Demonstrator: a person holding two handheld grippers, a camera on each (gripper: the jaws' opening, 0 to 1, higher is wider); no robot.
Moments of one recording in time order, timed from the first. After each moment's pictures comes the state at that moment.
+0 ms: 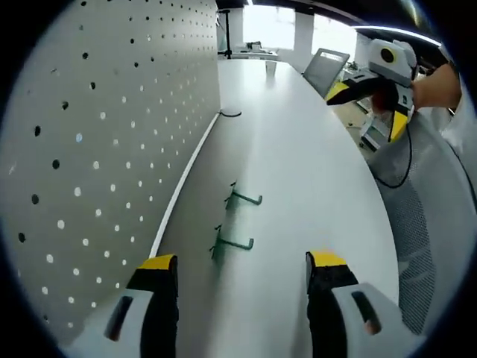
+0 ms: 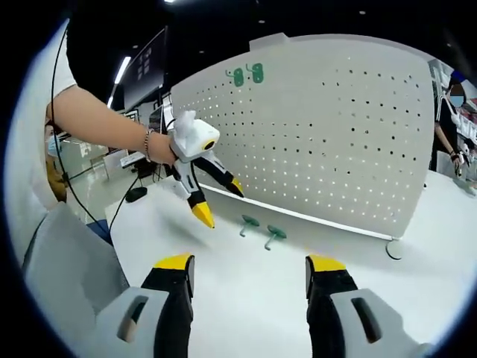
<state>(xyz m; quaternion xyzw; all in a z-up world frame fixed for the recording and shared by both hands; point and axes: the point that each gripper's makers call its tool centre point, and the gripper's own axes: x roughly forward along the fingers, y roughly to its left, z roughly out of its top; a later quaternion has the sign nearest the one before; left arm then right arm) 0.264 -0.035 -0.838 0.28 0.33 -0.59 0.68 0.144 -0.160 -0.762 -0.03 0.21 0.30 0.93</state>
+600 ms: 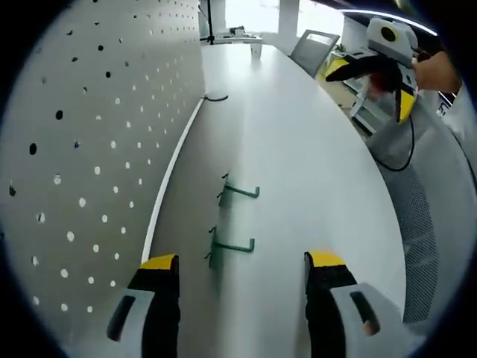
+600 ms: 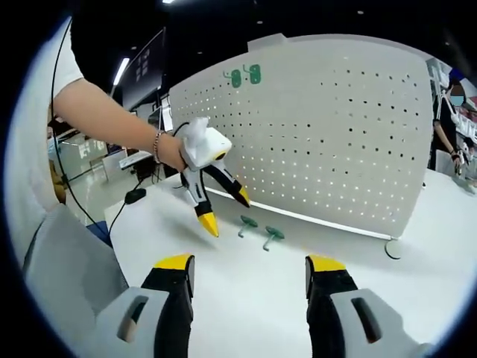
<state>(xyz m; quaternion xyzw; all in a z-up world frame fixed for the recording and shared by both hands) 0.264 -0.046 -0.861 0.33 0.35 -0.61 0.63 0.145 -0.162 -0.762 -0.03 0.21 0.30 0.93</state>
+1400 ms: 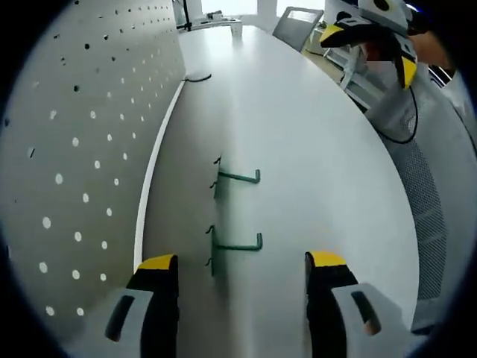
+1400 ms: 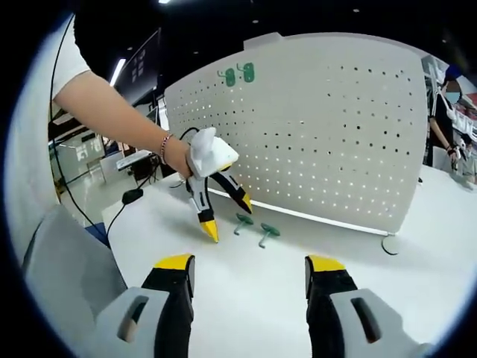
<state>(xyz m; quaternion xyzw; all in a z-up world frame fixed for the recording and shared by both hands) 0.270 -0.048 -0.884 0.38 0.35 -0.62 0.59 0.146 -0.169 -0.764 -0.02 0.21 0.29 0.93</state>
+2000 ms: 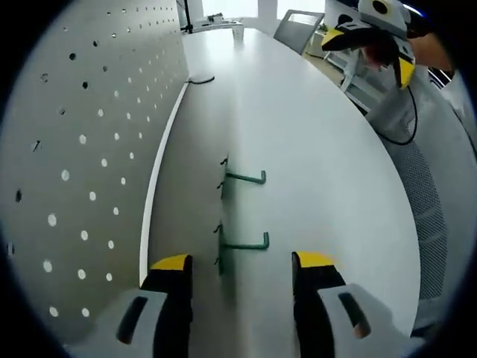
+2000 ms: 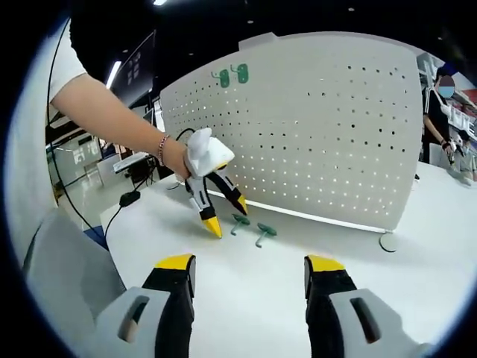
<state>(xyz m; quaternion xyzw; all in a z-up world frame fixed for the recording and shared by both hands) 0.277 -0.047 -0.882 0.37 0.35 -0.62 0.60 0.147 -0.172 -0.765 -0.02 0.22 0.28 0.94</state>
